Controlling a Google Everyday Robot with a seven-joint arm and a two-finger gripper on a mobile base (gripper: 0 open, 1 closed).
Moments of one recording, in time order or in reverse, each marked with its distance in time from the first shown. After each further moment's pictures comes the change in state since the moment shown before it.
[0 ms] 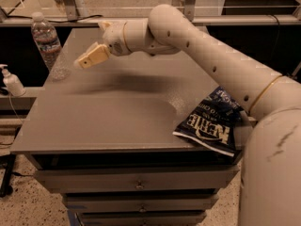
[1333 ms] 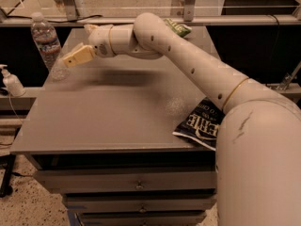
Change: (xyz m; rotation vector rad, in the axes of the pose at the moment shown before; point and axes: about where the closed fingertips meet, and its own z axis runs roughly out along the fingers) arm -0.009 0.002 0.058 -0.064 -0.109 0.059
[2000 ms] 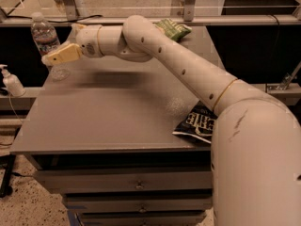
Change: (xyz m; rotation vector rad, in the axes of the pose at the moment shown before) arm -0.020 0.018 0.028 -0.029 -0.076 0.054
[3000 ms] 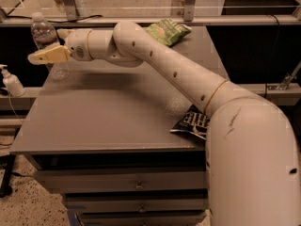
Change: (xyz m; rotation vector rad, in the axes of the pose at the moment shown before) arm -0.004 0.018 0.028 -0.030 -0.048 0.064
